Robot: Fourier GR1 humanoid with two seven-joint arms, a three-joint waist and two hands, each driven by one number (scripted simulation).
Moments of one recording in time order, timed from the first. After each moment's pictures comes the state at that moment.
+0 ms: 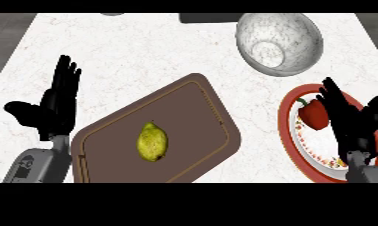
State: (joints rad) left arm -0.17 0.31 -0.07 -1.38 0.32 0.35 -0.12; right arm -0.06 -0.43 0.07 -1.38 -0.36 -0.18 0.15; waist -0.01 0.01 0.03
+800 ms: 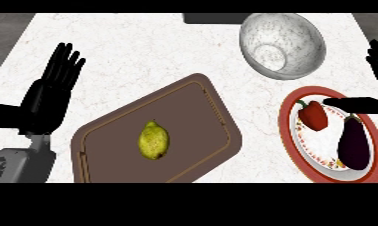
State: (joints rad) left arm -0.17 0.38 -0.05 -1.52 0.46 0.09 -0.05; right arm -0.29 -0.63 -0.02 -1.10 -0.12 -0.11 -0.14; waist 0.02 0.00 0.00
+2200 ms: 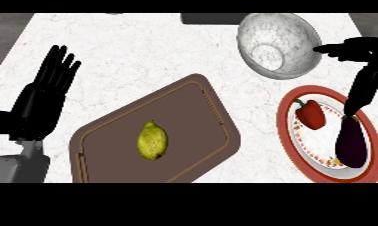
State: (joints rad) left arm -0.13 0.35 0.00 -1.58 0.45 0.05 0.00; right arm -0.70 -0.76 0.26 -1.07 0.07 0.81 0.55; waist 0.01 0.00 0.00
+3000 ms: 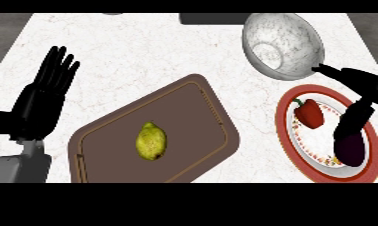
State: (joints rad) left arm -0.13 0.31 0.05 -1.57 0.40 0.00 0.01; right arm -0.41 -0.69 0.16 -1.31 0.29 0.66 0.45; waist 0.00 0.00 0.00
